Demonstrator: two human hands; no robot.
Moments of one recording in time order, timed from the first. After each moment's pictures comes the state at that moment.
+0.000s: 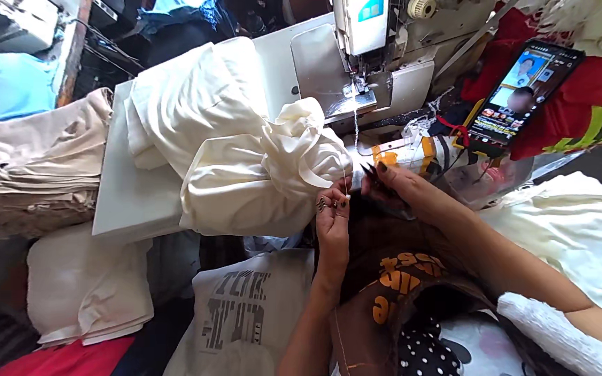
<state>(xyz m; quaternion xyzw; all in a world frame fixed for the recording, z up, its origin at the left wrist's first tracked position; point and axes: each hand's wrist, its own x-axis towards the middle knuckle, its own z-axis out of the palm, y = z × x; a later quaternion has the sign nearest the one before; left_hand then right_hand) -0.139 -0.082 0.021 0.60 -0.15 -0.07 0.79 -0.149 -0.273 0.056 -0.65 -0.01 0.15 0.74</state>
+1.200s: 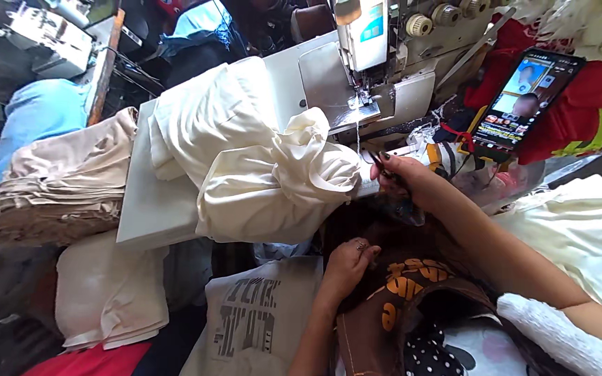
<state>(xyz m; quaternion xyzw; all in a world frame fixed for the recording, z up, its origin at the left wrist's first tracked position) -0.164 -0.033 0.003 0.80 -0.32 -0.23 0.46 -0.125 -0.287 0.040 -0.62 0.02 0.10 0.78</state>
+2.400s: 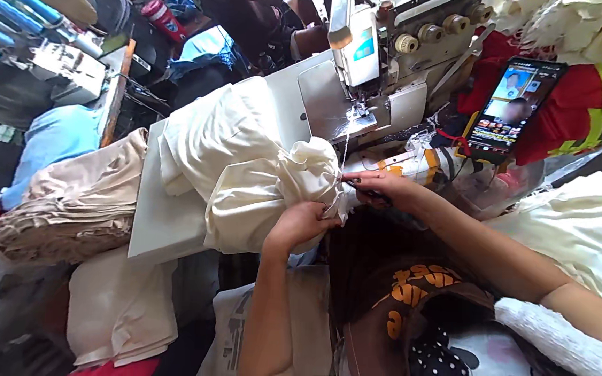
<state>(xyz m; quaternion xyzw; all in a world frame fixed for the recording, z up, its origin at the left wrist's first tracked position) -0.028 -0.022 0.088 0.87 -0.33 -0.35 0.13 -0.100 -0.263 0.024 -0.57 -0.02 0.21 0.80</state>
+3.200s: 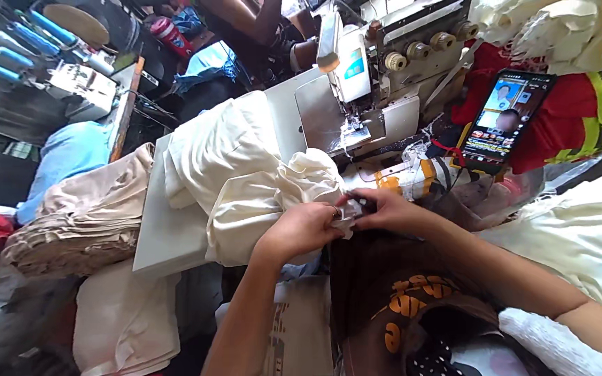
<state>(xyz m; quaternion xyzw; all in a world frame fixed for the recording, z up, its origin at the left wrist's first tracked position) -0.031 -0.048 0.140 0.82 -0.49 -0.29 0.11 -0.119 -0.255 0.047 -0.70 -0.13 0.05 0.70</state>
